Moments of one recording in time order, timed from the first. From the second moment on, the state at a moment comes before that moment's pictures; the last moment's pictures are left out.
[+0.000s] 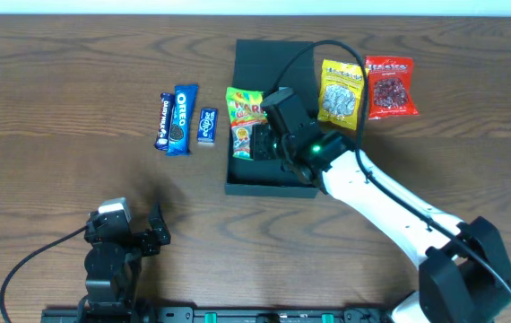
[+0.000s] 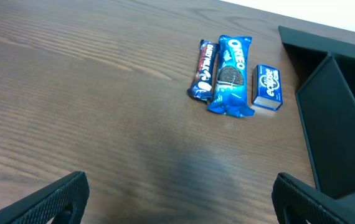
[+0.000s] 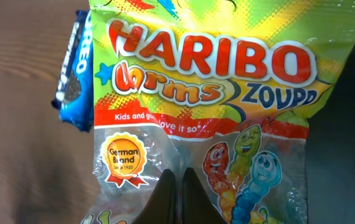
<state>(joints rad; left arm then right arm) -0.05 0.01 0.15 -0.57 -0.09 -0.22 0.65 1.69 1.20 -0.40 -0.03 0.59</state>
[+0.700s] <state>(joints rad) -0.05 0.01 0.15 -0.57 -0.09 -0.22 0.68 1.69 1.22 -0.46 0.04 0.65</state>
